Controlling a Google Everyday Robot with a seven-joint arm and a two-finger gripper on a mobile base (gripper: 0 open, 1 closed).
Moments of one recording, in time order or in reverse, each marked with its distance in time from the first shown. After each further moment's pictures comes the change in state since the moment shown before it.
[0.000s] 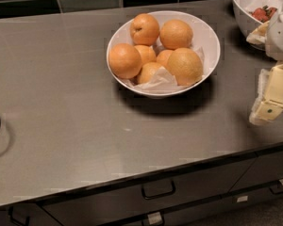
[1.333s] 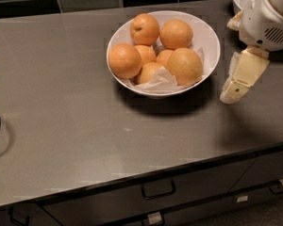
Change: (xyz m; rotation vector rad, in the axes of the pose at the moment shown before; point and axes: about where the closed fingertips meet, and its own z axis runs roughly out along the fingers) arm -0.040 -0.042 0.017 0.063 -0.087 0.012
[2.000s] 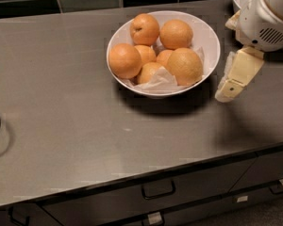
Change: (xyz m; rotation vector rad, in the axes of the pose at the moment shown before) arm -0.006 -0.002 0.004 0.013 -0.018 0.023
